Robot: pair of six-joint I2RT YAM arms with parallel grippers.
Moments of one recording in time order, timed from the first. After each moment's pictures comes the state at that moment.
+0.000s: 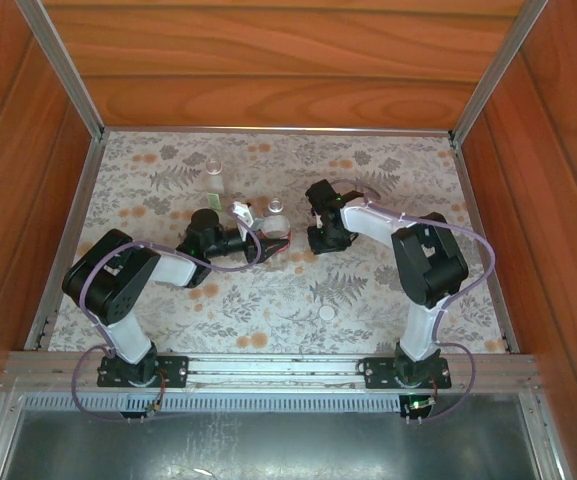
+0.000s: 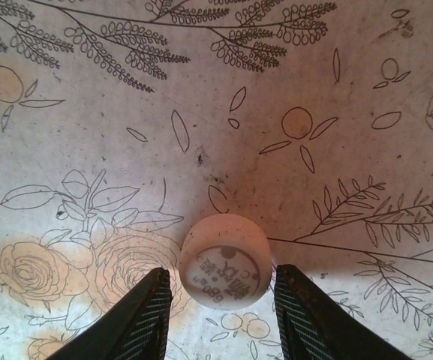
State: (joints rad) left arm -0.57 1.72 0.56 1.03 0.72 -0.05; right arm 0.57 1.88 1.22 -0.74 -0.01 0.32
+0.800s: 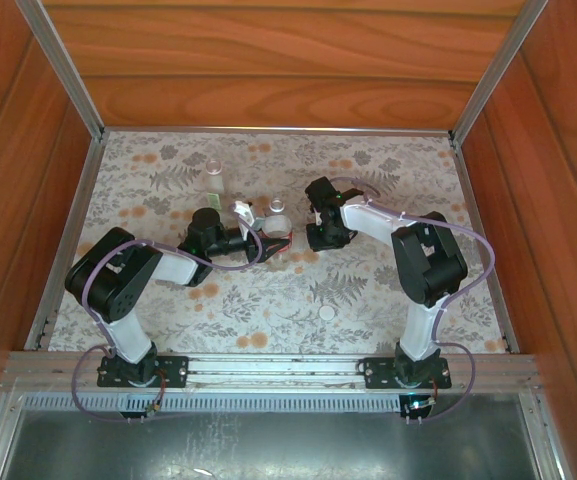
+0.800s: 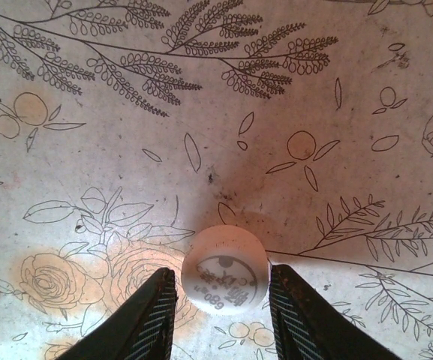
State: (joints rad) left arm -0.57 1.74 0.57 1.04 0.74 -0.07; right arm 0.56 1.89 1.25 -0.74 -0.01 0.32
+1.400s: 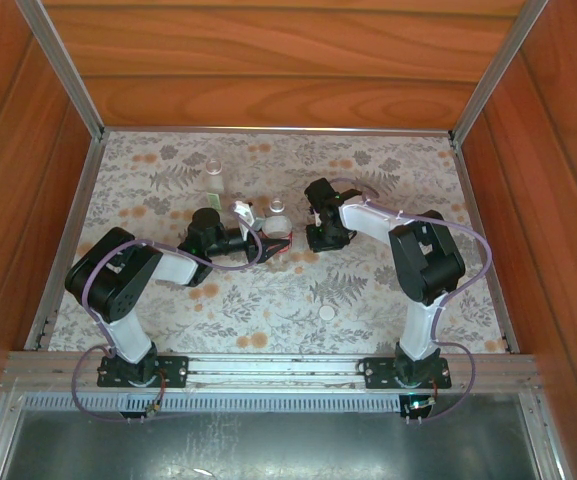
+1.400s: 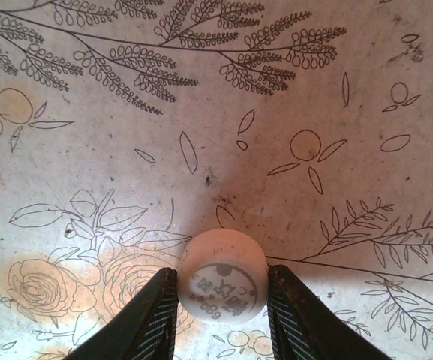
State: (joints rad) left arm -0.57 1.74 0.57 1.04 0.76 -0.07; right arm 0.56 1.90 1.25 -0.74 -0.02 0.32
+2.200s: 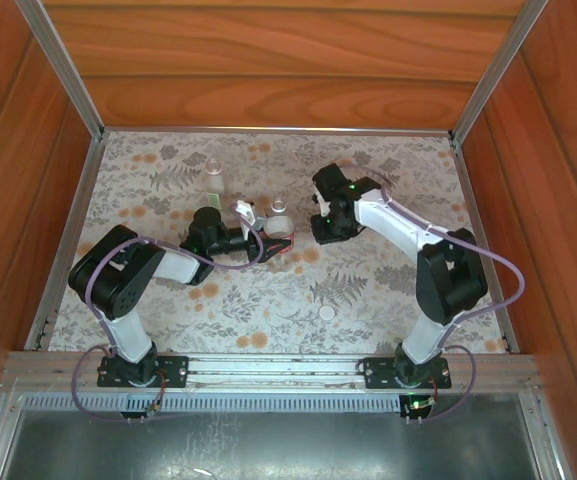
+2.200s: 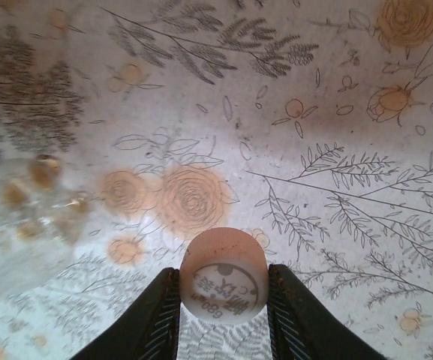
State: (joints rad) left arm -0.57 1.76 0.59 1.06 0.78 -0.08; right arm 0.56 1.72 1.34 -0.94 -0.07 0.24
